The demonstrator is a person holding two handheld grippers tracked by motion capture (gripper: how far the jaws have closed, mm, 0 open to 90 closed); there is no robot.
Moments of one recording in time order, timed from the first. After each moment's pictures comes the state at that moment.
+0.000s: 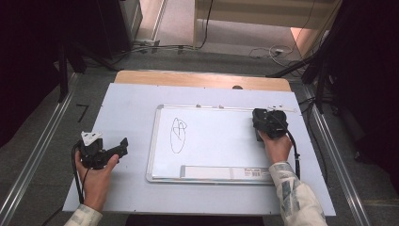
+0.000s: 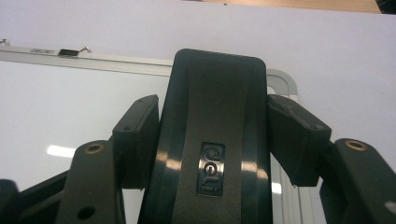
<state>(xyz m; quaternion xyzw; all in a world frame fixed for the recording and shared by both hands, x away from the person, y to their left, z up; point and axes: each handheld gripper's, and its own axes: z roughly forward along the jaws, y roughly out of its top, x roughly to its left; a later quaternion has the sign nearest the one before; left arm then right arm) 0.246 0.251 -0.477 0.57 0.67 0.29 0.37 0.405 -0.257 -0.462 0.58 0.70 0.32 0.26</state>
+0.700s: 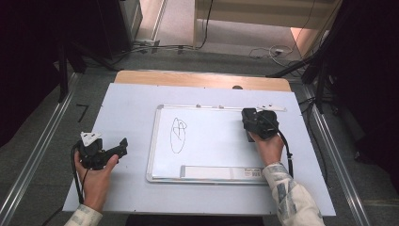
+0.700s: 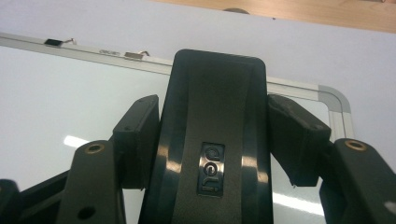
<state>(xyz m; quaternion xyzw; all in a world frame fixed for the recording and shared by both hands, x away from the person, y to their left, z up) 0.245 0.251 -0.476 0.57 0.68 0.29 0.37 0.393 -0.225 -0.451 0.54 0.73 0.34 0.25</state>
